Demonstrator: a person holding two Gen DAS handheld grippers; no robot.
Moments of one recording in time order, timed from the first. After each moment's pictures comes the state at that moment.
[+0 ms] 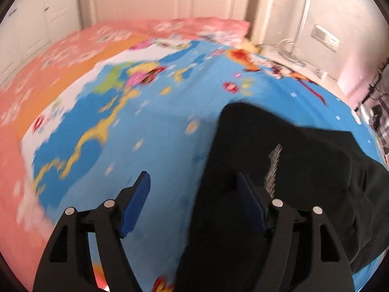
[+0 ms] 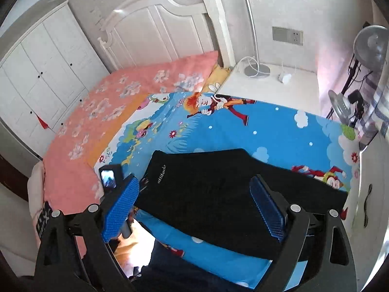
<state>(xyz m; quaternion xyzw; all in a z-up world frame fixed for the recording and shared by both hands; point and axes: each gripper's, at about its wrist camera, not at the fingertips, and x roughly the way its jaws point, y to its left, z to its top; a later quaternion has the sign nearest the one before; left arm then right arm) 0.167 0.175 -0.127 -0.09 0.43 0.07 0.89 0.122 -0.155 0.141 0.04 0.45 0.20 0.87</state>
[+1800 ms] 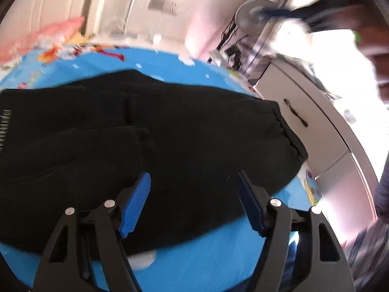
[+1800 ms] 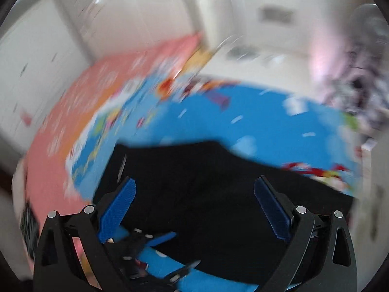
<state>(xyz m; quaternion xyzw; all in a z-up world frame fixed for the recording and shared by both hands) 0.068 -0.053 -0.116 -0.08 0.39 -0.30 0.87 0.195 -0.149 0.005 -0.01 0.48 0.21 0.85</state>
